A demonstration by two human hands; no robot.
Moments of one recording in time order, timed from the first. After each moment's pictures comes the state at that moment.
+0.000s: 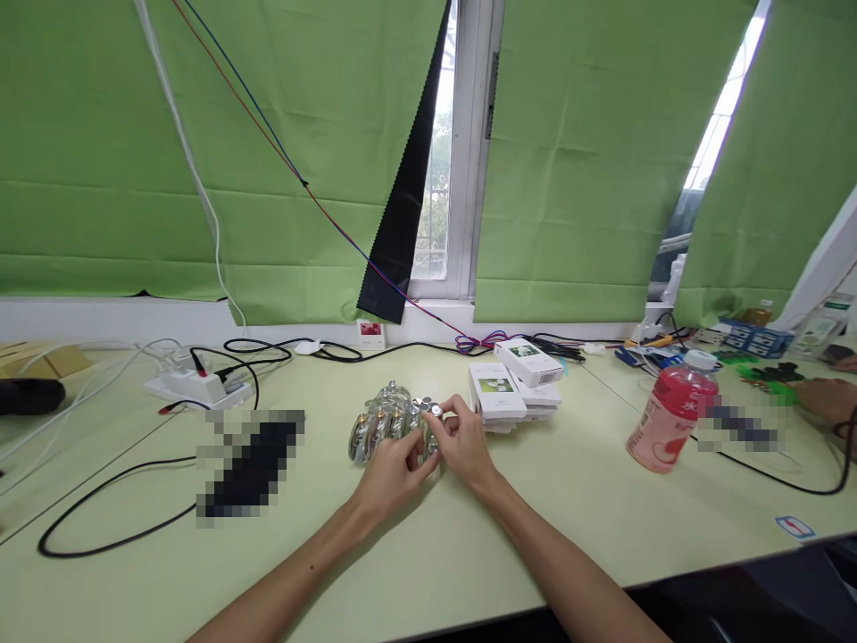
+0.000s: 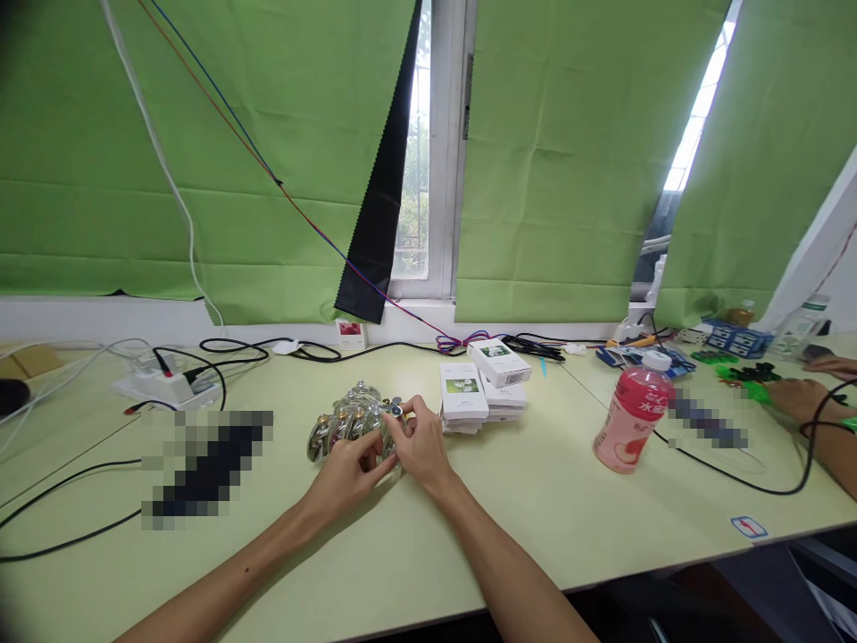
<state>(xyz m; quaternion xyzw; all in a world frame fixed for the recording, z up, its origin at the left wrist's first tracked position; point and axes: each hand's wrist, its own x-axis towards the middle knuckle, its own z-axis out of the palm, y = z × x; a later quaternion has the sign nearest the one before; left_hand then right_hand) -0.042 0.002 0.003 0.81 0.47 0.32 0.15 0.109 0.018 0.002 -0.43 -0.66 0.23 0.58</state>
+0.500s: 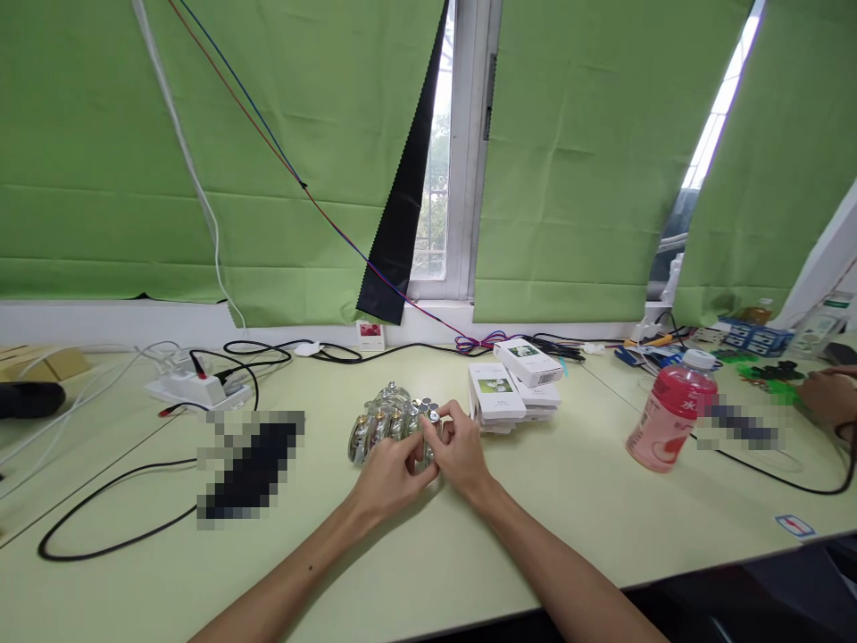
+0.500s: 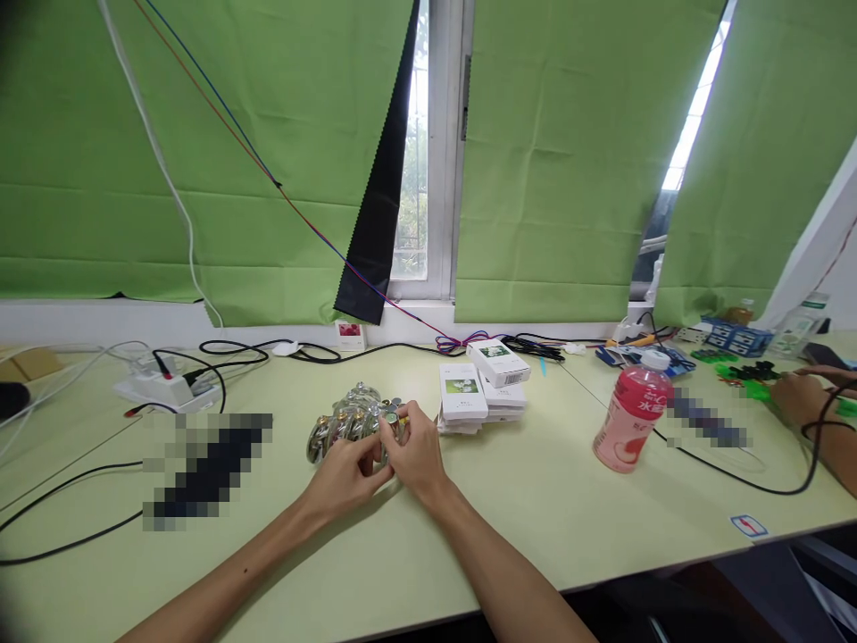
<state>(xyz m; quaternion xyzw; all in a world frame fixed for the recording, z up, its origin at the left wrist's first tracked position) -0.044 0.000 0.006 0.82 0.47 0.30 0.11 0.099 0.014 -0.005 -0.44 -0.65 0.15 0.60</state>
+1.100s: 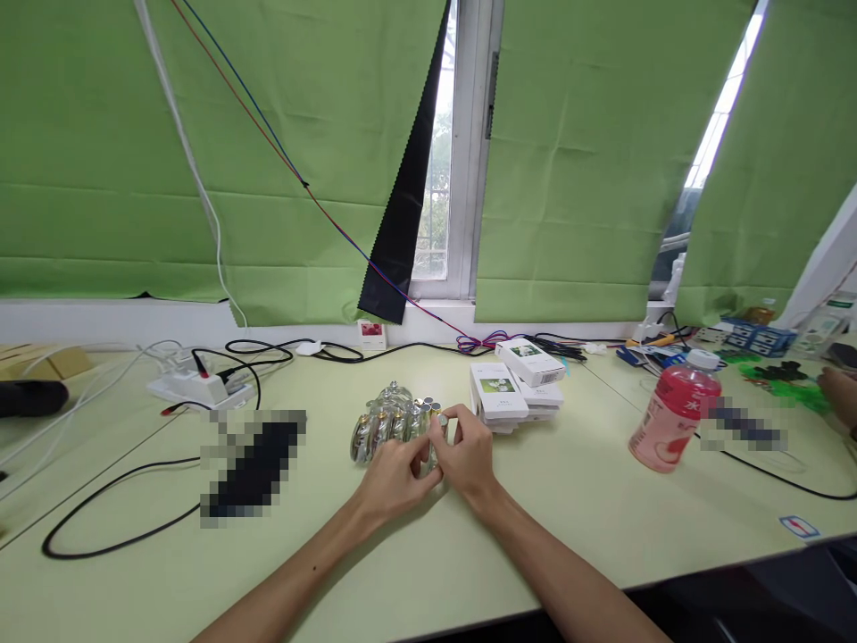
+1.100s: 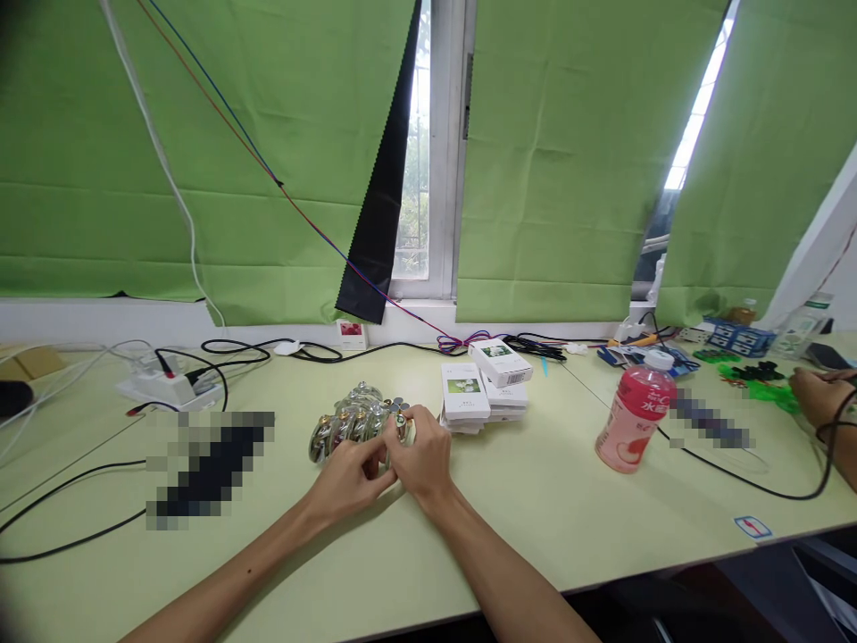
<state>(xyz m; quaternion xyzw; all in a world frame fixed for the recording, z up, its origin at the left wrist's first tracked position) -0.041 -0.004 0.010 0.83 0.46 0.29 0.12 0.097 0.007 -0.004 -0.46 -0.61 -0.05 0.64</state>
